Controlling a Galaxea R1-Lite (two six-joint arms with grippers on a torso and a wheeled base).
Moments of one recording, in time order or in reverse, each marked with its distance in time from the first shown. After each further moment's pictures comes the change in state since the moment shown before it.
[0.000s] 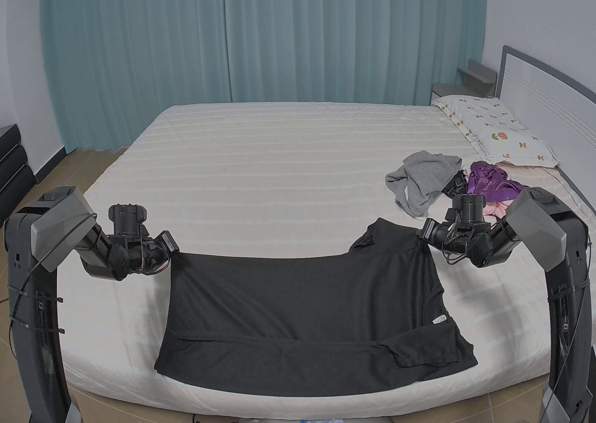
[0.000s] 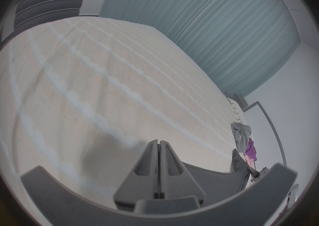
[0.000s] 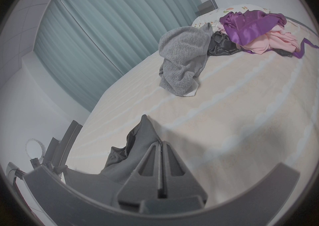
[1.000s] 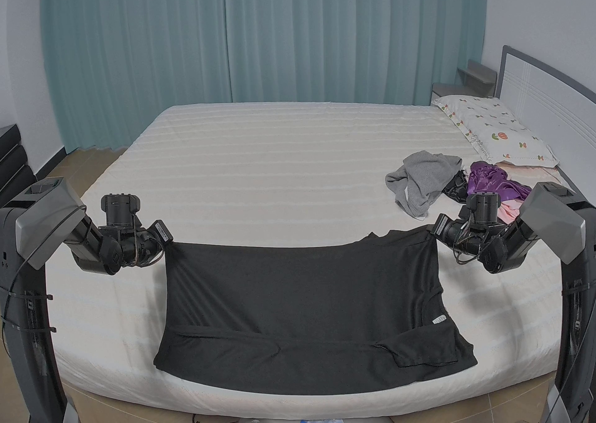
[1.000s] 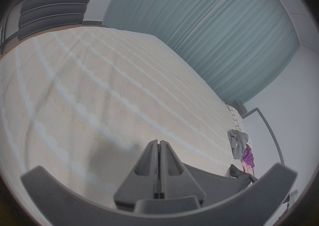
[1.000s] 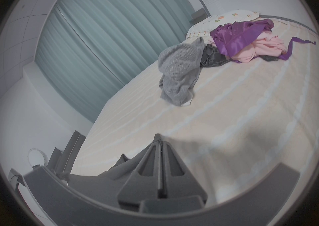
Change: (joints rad) left arm 0.000 -0.088 0.045 -0.003 0.045 -0.029; right arm -0.015 -0.126 0.227 -0.178 -0.033 0.067
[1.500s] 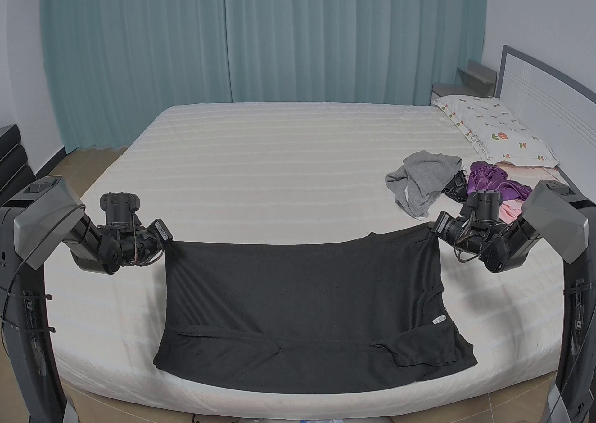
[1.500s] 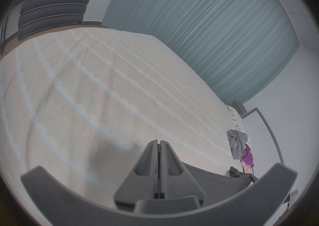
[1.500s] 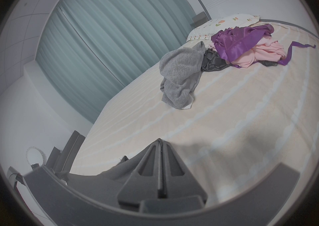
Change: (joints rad) left arm -0.001 -0.011 0.006 0.000 -0.001 0.000; right arm 0.004 -0.020 0.016 -0.013 -0.016 -0.011
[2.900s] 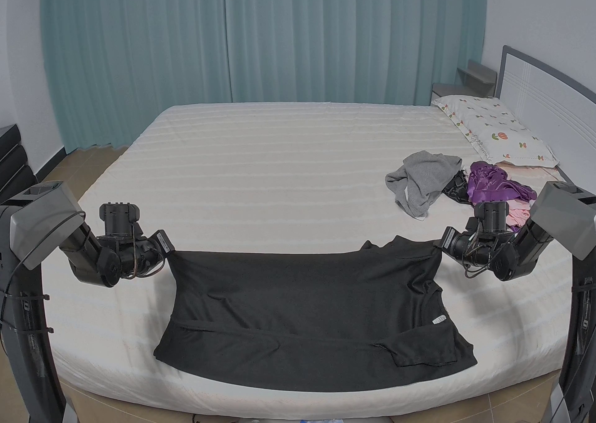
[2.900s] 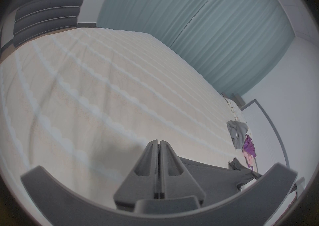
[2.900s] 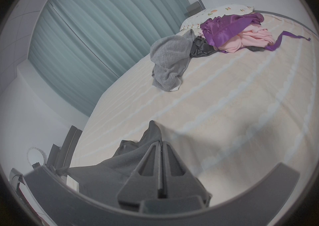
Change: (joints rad) left arm -0.015 -0.026 0.125 -0.089 -0.013 0.055; right arm -0.013 -0.062 0.144 0.037 0.031 -0.005
